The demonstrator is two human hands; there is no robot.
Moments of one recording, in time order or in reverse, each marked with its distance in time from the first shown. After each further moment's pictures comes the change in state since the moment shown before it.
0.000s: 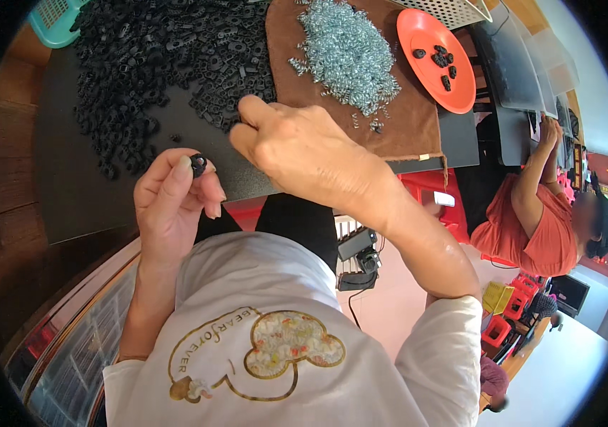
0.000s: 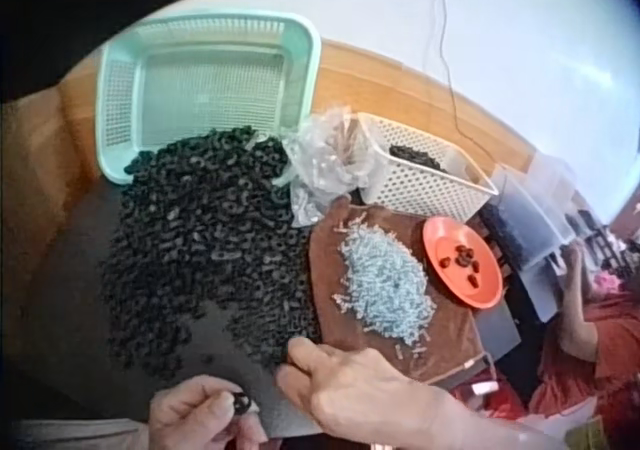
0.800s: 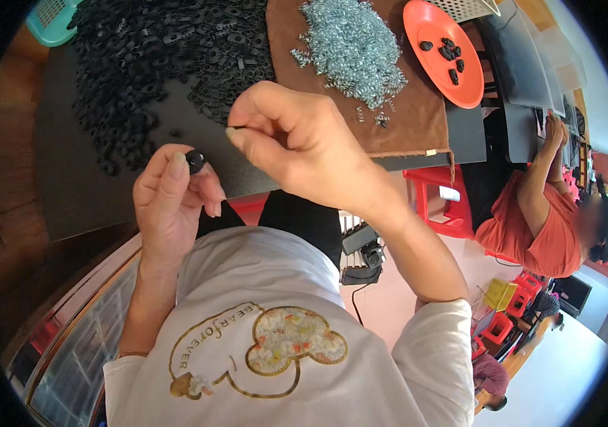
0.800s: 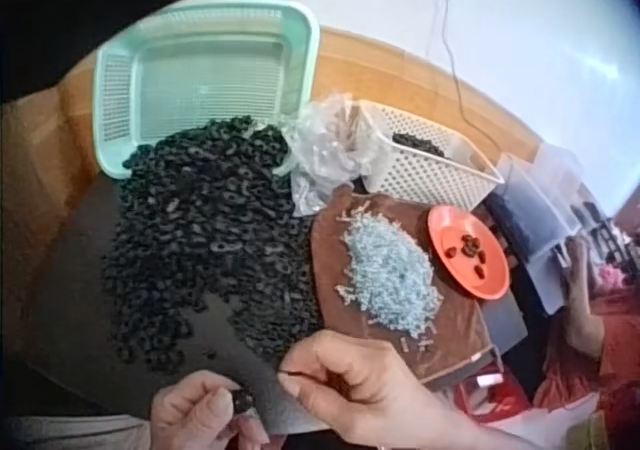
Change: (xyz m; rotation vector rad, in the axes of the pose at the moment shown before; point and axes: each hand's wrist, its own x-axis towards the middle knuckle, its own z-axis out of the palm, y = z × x) left_hand 0.001 -0.002 0.003 0.017 0.018 0.020; right_hand -0.008 -0.006 0.006 0.974 0.244 0.381
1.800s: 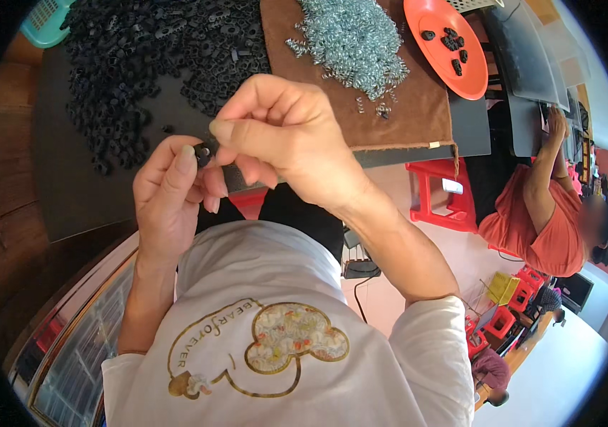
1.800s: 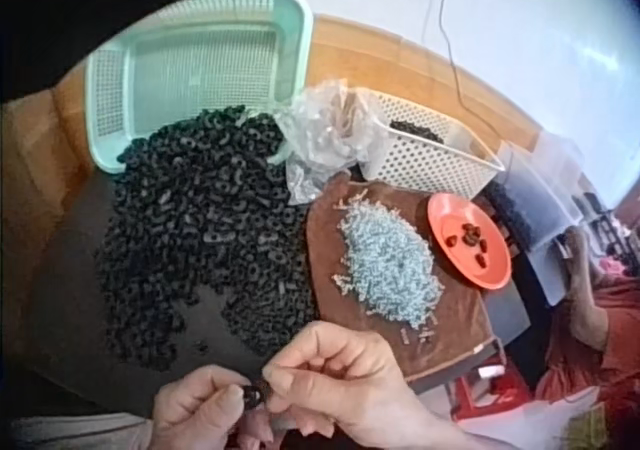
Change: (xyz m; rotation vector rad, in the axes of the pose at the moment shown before) left_hand 0.005 -0.003 0.003 0.099 -0.065 -0.030; right_hand 0.000 -0.005 0.012 0.665 0.062 0.312
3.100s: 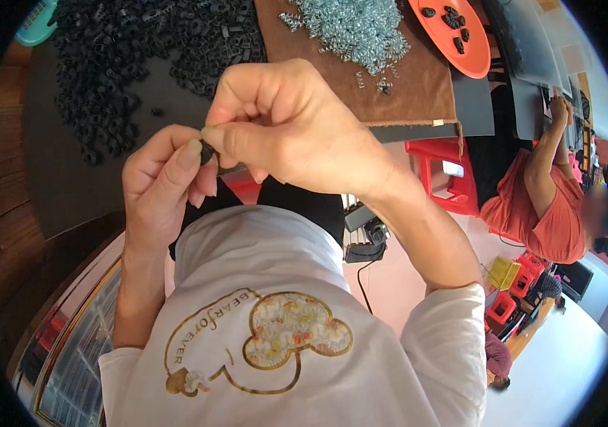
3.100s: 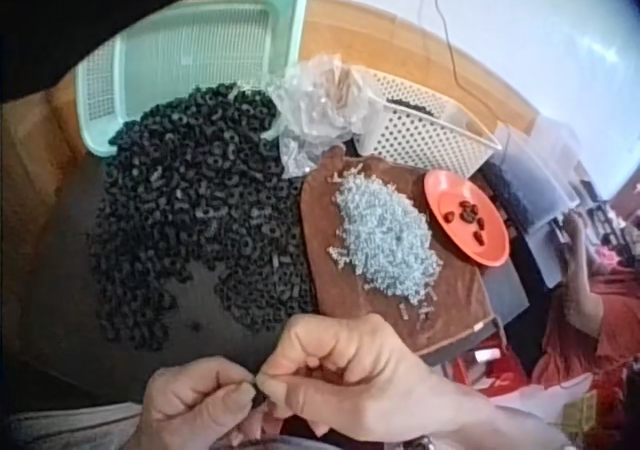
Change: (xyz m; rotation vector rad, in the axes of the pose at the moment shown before) left_hand -0.002 0.005 -0.004 0.142 -0.120 -0.037; right_hand -0.011 -0.021 -0.003 -0.324 -0.153 0.029
